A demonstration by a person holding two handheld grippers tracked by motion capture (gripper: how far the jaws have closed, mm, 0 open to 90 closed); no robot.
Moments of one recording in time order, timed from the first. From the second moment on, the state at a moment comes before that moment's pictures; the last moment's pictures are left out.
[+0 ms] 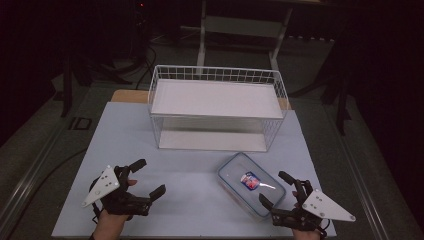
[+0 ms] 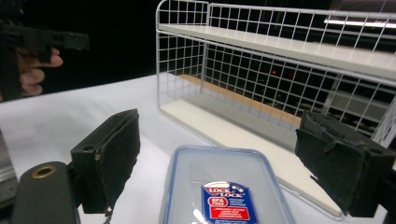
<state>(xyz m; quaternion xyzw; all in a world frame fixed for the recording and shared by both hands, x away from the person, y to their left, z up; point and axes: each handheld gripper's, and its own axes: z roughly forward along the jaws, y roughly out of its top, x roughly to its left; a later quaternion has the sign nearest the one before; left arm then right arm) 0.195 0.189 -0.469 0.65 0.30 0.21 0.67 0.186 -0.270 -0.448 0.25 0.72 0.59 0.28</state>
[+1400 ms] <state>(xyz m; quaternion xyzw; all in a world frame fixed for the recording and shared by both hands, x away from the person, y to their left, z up) 0.195 0.178 -0.473 0.66 0.28 0.20 0.67 0.195 -0.241 -0.499 0.25 0.87 0.41 0.09</state>
